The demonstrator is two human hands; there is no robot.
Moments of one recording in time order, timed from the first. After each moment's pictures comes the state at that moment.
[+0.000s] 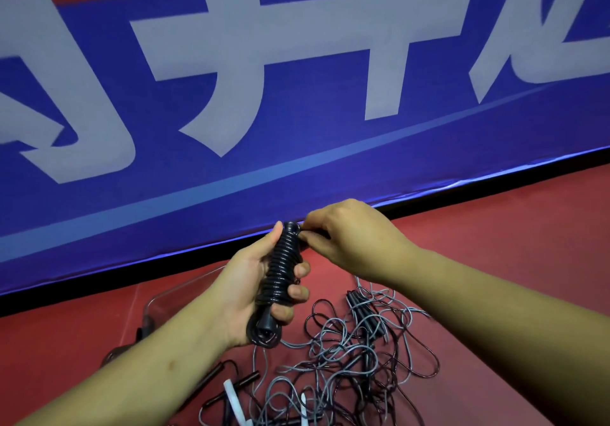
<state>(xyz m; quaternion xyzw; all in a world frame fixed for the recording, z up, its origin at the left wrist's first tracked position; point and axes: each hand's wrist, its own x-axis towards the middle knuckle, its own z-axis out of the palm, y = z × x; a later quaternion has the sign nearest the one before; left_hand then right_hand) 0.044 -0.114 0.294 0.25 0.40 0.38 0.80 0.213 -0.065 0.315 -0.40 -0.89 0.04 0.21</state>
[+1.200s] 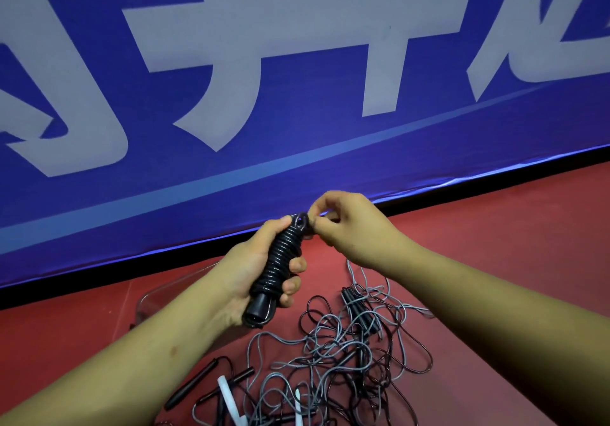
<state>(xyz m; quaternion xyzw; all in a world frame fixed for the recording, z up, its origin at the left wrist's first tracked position) 0.039 -0.086 0.272 0.33 0.49 0.38 0.71 0.214 -0.054 0.303 -0.48 -0.73 0.38 0.33</state>
